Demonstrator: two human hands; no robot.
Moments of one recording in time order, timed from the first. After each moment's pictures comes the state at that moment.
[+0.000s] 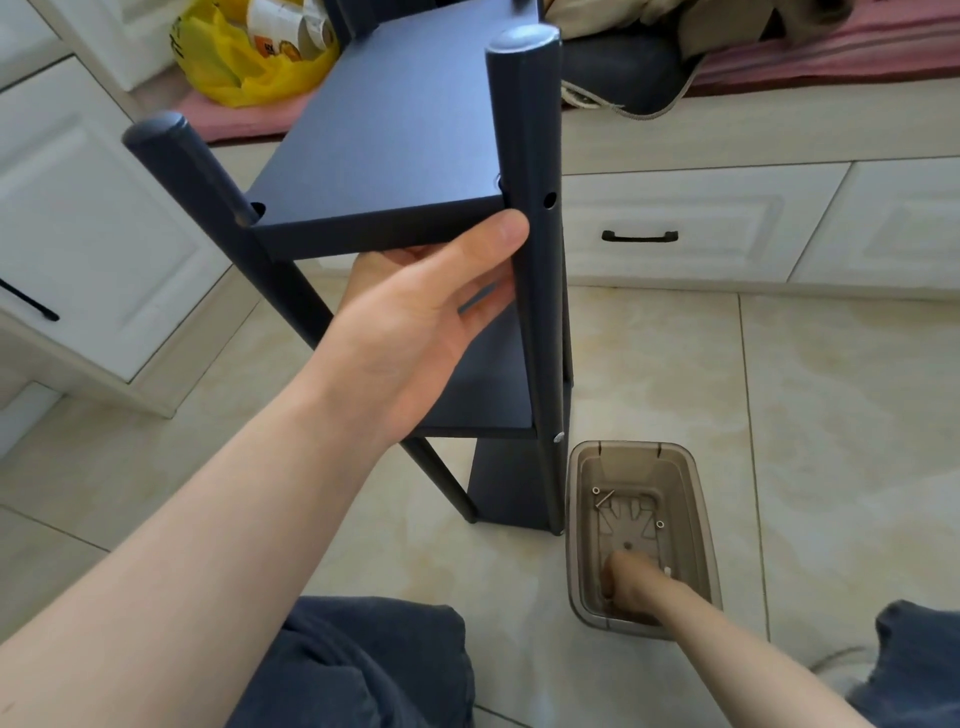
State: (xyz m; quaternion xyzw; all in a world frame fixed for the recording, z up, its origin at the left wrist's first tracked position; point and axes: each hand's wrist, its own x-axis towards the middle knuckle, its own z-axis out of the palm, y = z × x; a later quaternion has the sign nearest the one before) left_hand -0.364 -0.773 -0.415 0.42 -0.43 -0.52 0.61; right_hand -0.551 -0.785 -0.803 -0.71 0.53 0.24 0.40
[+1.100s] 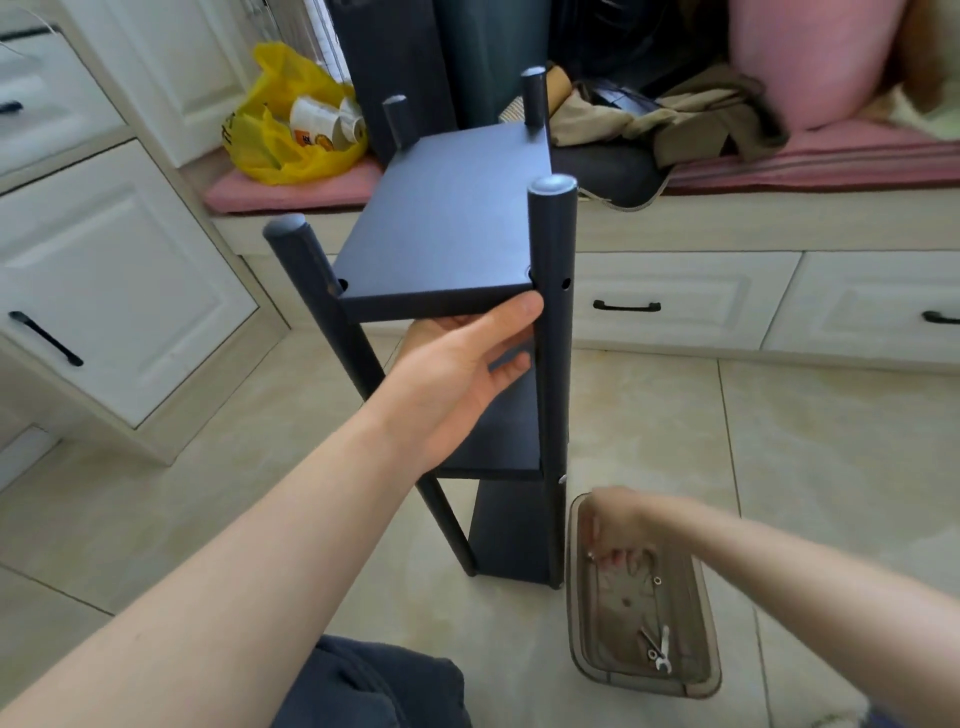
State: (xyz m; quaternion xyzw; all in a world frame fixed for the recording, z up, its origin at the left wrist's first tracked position) left_hand -0.359 -0.770 -0.411 0.42 -0.40 -0.56 0.59; right_hand -0.522 -0.857 -0.628 -0.78 0.42 0.24 0.39
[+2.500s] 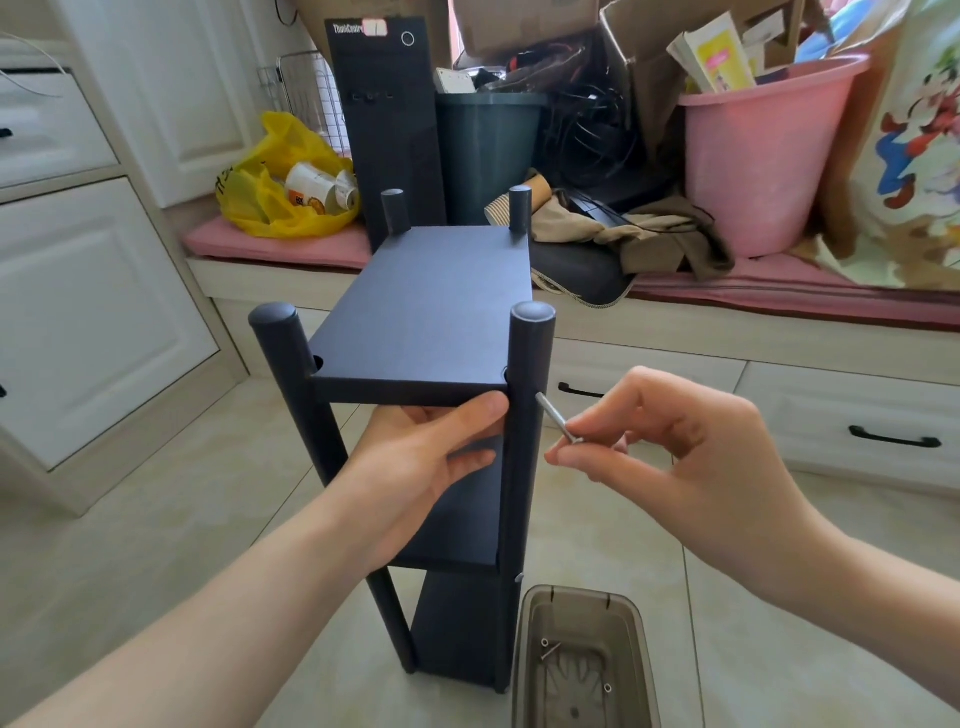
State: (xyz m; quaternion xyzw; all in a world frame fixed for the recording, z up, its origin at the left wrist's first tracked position) left_hand -0.350 -0.774 -0.413 0.44 -0.40 -0.53 0.60; right_hand -0.562 -0.807 -0.386 -0.79 0.25 -0.45 0.32
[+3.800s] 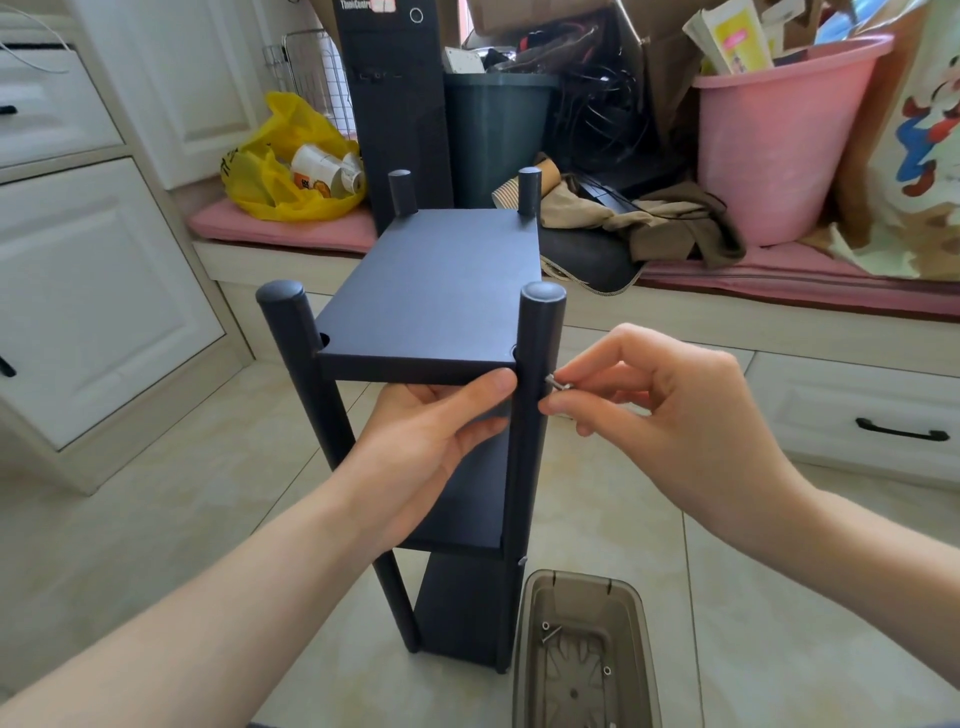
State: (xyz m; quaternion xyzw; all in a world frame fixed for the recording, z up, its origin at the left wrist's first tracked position) left_hand -0.352 -0.775 -0.415 0.39 -0.43 -0.52 0.62; right_hand -0.548 -0.820 -0.384 -0.80 0.27 -0.44 0.30
